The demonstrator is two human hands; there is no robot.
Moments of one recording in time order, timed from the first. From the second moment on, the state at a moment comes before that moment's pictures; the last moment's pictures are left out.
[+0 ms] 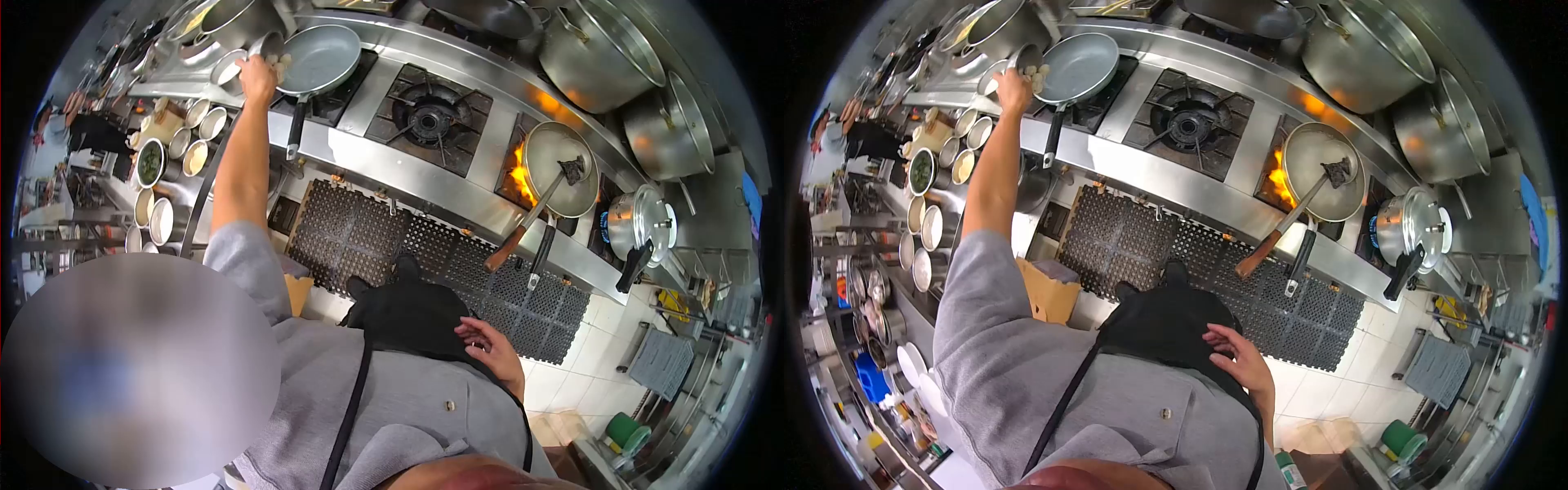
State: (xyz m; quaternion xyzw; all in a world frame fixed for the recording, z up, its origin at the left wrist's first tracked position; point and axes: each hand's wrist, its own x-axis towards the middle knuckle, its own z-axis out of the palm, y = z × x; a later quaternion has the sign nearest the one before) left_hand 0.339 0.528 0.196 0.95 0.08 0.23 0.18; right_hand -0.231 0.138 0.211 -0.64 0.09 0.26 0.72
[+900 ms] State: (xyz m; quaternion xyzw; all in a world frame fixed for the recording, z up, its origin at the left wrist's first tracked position) left_hand -0.284 0.662 0.119 0.22 0.54 0.52 0.62; right_hand -0.082 0.224 0.084 -0.67 -0.10 0.54 0.51
